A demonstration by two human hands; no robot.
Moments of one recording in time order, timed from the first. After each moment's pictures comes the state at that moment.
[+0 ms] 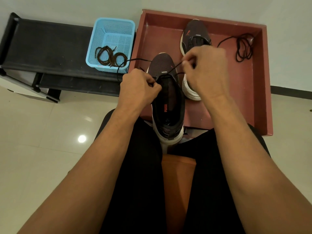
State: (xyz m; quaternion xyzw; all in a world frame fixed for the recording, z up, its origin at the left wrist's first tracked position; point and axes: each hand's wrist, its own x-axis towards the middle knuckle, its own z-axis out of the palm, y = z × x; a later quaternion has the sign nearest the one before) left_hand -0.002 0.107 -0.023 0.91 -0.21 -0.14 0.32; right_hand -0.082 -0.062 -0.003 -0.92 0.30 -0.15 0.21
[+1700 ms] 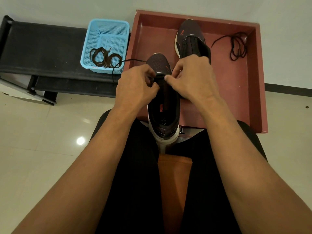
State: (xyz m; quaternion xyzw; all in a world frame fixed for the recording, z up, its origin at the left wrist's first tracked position) left_hand -0.002 0.101 -0.025 0.91 -0.27 -0.11 0.30; right_hand -0.089 -0.046 -0.001 -0.92 0.31 -0.06 0.22
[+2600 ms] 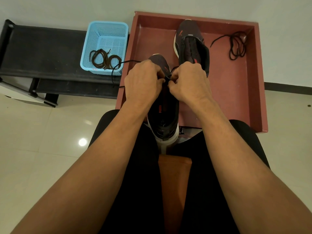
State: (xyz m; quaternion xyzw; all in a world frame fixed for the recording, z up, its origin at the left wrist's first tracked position) left_hand -0.005 0.071 -0.024 0.93 -0.31 -0.02 0.21; right_hand -0.086 -0.044 -0.019 -0.92 0.32 -0.02 0.22
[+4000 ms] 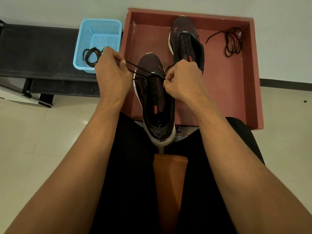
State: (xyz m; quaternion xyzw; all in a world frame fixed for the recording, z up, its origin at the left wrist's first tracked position) left_hand 0.031 0.105 -0.034 0.91 -0.16 0.04 0.39; right_hand -0.085 -0.052 -0.029 -0.91 0.33 -0.02 0.26
